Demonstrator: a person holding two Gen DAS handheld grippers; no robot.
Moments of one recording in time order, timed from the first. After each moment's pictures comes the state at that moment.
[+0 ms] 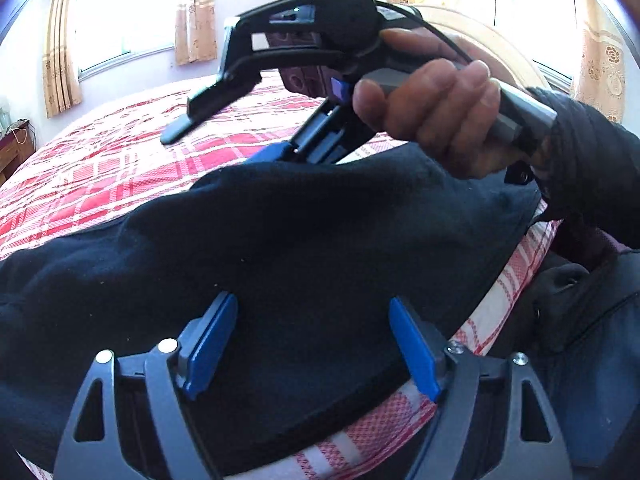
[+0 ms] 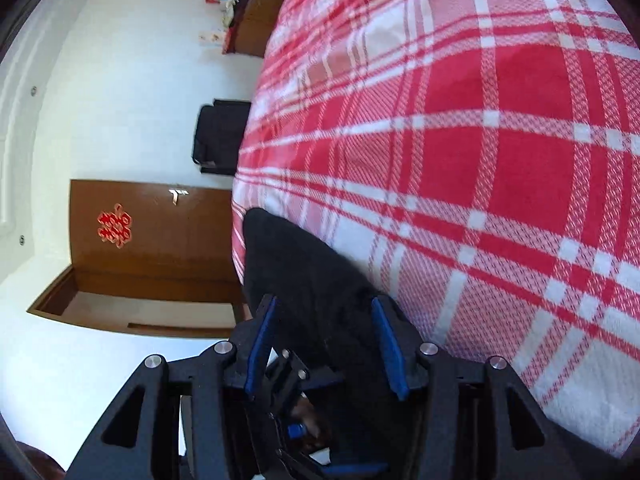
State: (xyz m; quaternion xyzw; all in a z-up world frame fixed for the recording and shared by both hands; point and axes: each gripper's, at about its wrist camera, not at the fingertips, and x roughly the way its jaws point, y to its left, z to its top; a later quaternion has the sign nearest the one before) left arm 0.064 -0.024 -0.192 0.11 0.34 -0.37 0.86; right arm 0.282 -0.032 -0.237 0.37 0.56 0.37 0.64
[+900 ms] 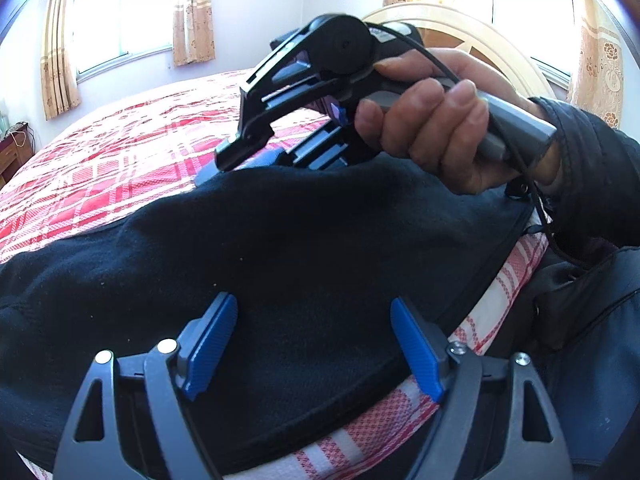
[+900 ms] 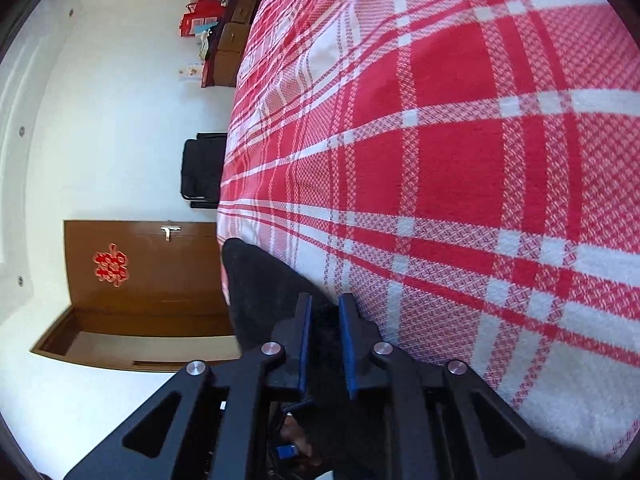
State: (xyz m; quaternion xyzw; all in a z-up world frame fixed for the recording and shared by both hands) left arm 0.078 -0.011 -0.186 0.12 0.34 -0.37 0.86; right arm 0.273 -0.062 -0.250 0.36 0.57 0.31 0.67
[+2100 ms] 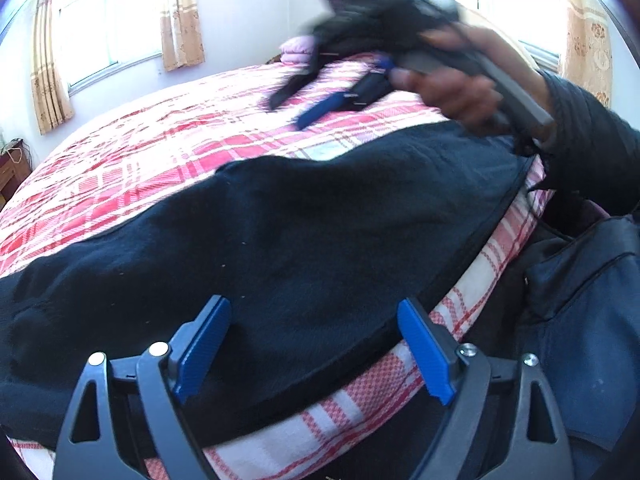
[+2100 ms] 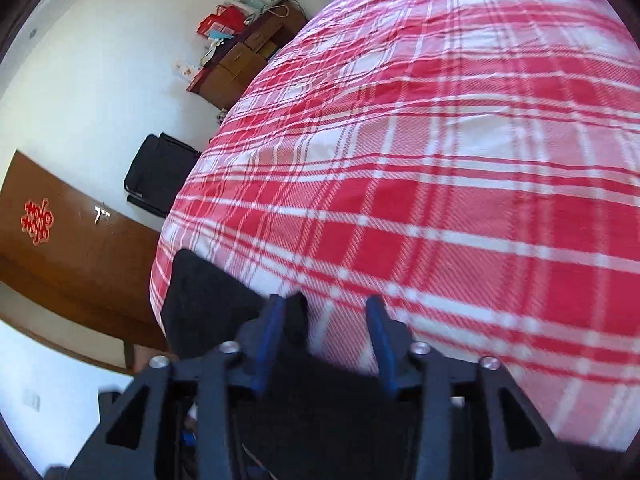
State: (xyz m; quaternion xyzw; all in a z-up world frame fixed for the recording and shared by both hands) left arm 0.060 -0.001 -0.165 0.14 0.33 -0.38 0.85; right arm 0.233 -0.109 -0.175 0.19 0.50 0.23 0.81
